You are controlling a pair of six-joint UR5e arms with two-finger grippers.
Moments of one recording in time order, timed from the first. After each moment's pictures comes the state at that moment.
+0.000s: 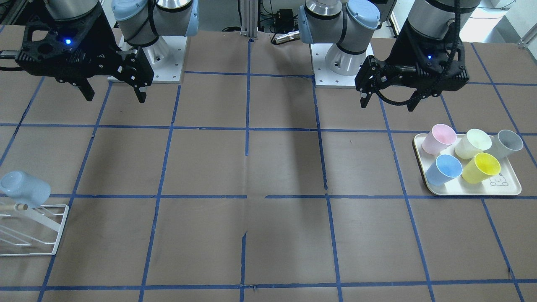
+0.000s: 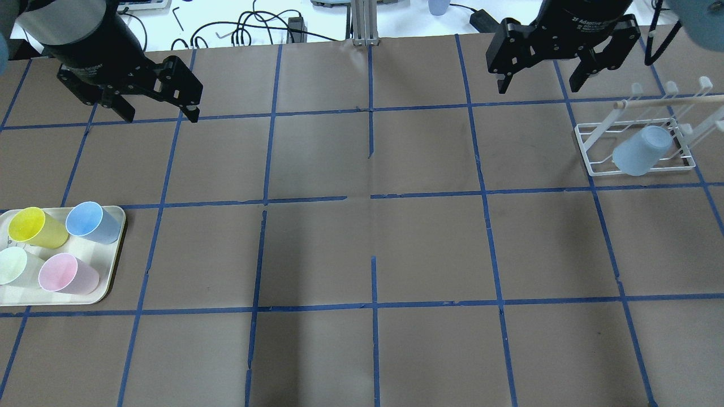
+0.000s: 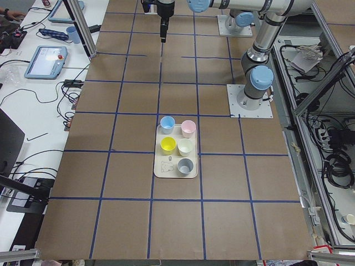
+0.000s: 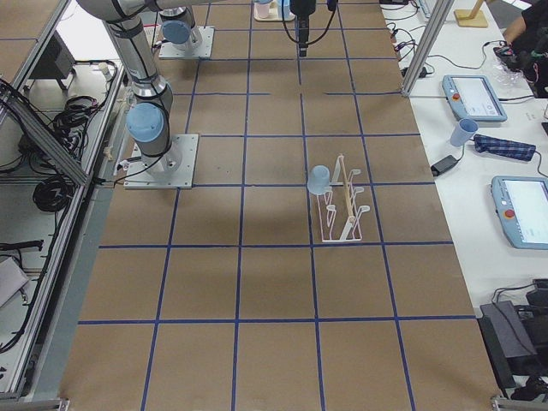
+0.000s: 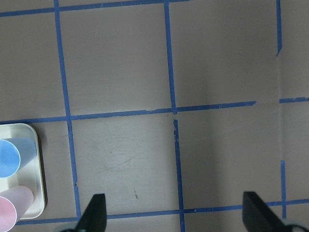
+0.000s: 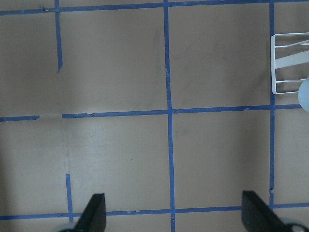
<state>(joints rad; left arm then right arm) -1.51 -1.56 -1.51 -1.58 1.56 0.13 1.60 -1.54 1.42 -1.52 -1.57 0.06</state>
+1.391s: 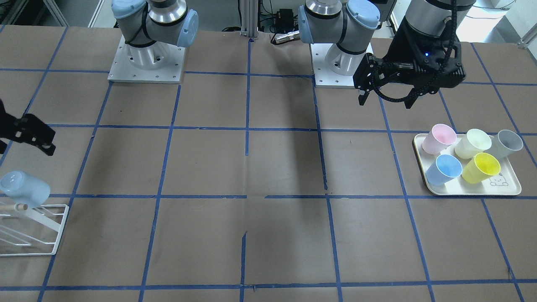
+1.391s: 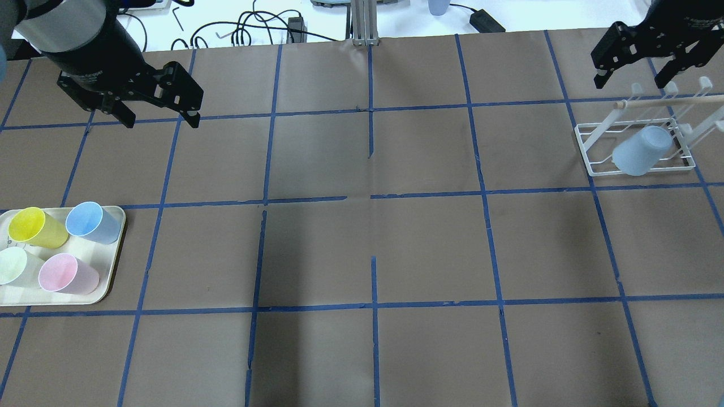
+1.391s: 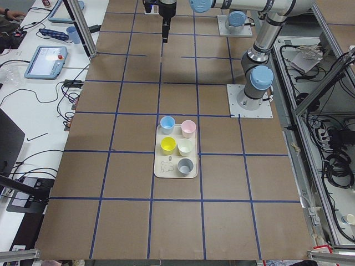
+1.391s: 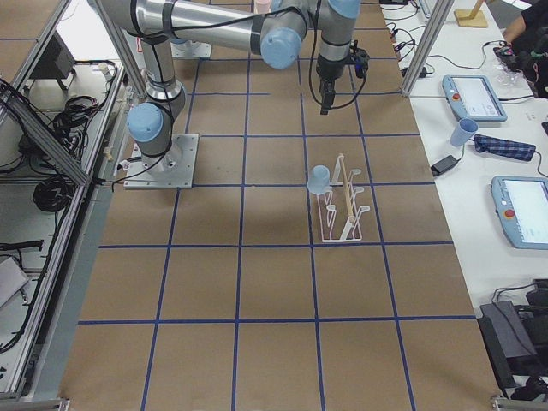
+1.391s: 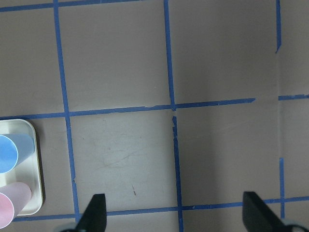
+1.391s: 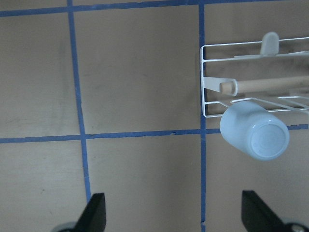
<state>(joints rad) -1.51 -1.54 -1.53 -1.58 1.56 0.12 1.26 -1.36 1.42 -1.61 -1.56 -0.28</state>
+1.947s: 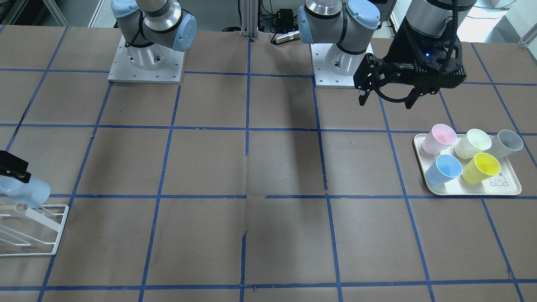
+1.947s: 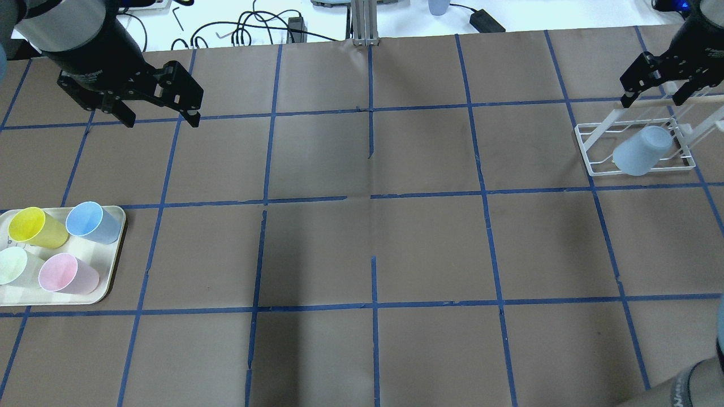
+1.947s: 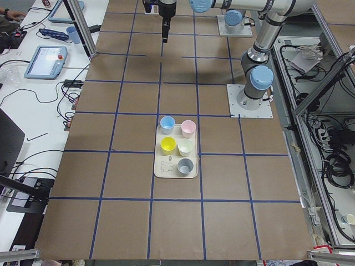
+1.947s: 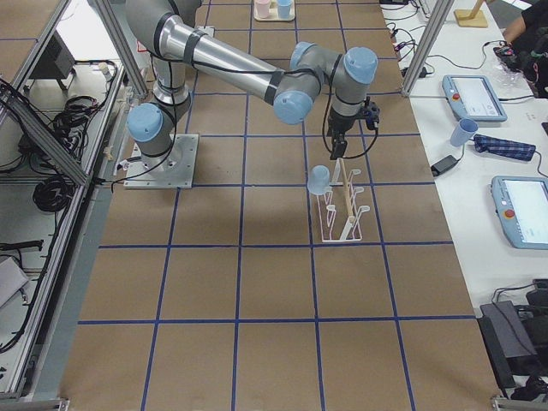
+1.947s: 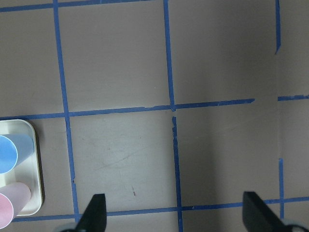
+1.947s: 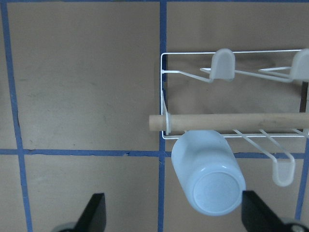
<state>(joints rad) -1.51 -1.54 -1.53 -1.58 1.55 0.12 1.15 -1.25 1.46 -1.72 -1.57 -0.46</state>
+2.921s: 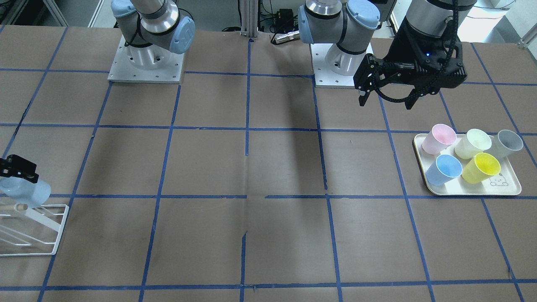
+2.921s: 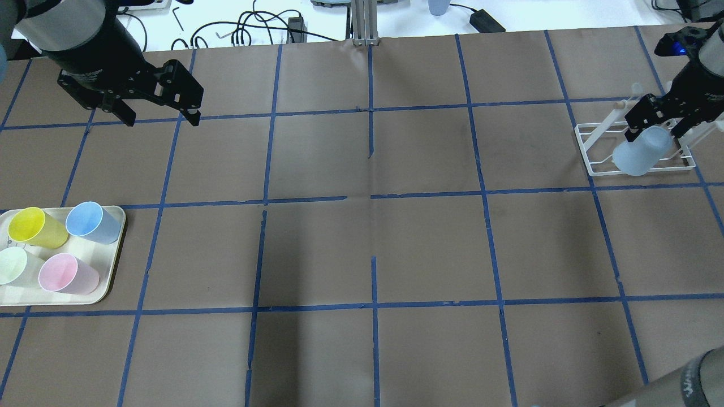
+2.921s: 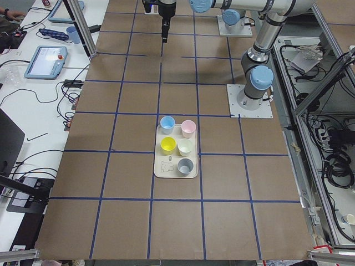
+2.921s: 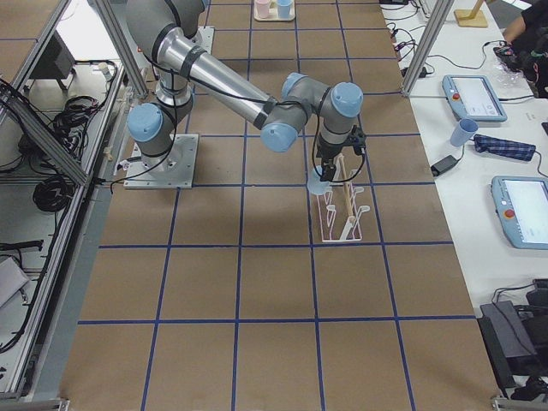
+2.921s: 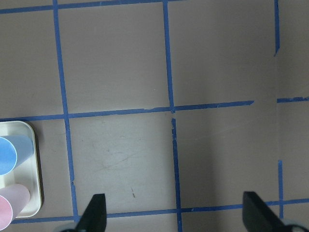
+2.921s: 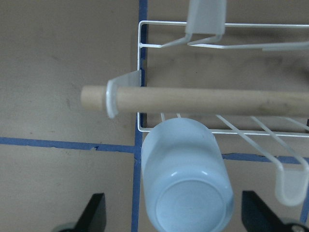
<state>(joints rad) -1.51 -1.54 -1.53 -1.57 1.55 0.12 1.09 -1.24 1.60 -1.87 -1.57 -0.55</state>
